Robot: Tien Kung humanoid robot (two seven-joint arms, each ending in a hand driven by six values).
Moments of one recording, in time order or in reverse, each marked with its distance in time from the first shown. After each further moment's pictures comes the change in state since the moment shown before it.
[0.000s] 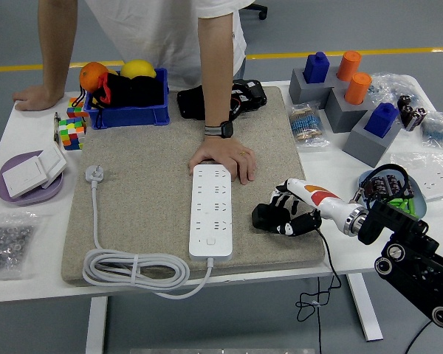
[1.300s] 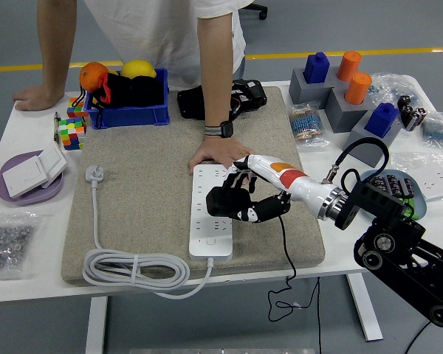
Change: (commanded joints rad) left arm -0.001 0.003 -0.008 0.000 0.003 0.000 0.000; right arm 0.080 0.031 -0.050 0.201 0.007 -0.001 -0.013
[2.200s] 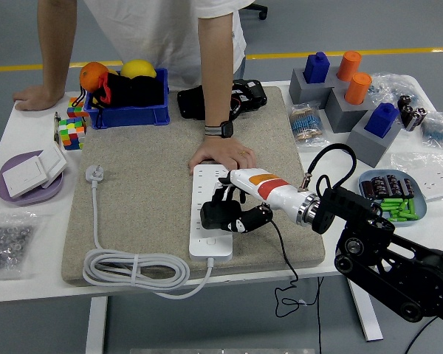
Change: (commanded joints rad) left arm -0.003 0.002 0.008 0.000 -0.006 0.000 0.001; right arm 0.055 0.065 -0.098 -0.114 -0.077 -0.013 -0.036
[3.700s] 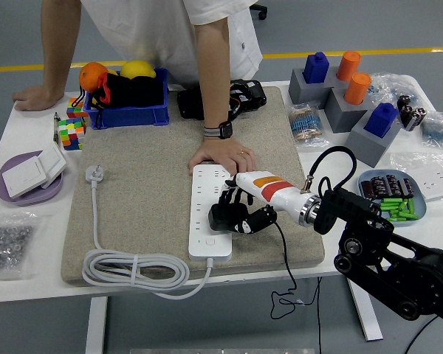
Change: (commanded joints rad) left arm 0.003 0.003 -0.002 0.000 0.004 0.000 0.001; right arm 0.012 0.000 -0.017 -0.042 -0.027 0.005 -0.008
